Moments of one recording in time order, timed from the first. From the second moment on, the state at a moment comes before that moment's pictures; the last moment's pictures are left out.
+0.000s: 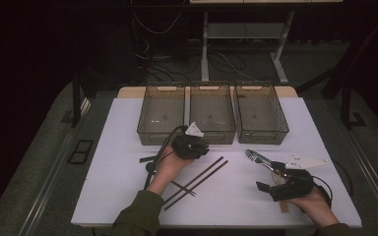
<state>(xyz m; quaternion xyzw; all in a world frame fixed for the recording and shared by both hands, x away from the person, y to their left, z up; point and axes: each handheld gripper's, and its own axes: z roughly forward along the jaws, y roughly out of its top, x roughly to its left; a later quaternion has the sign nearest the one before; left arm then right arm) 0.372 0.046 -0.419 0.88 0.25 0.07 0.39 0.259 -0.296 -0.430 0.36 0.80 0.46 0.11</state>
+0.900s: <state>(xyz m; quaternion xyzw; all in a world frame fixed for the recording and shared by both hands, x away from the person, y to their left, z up) 0.357 0.206 -0.412 0.85 0.32 0.10 0.41 0.259 -0.295 -0.430 0.36 0.80 0.46 0.11</state>
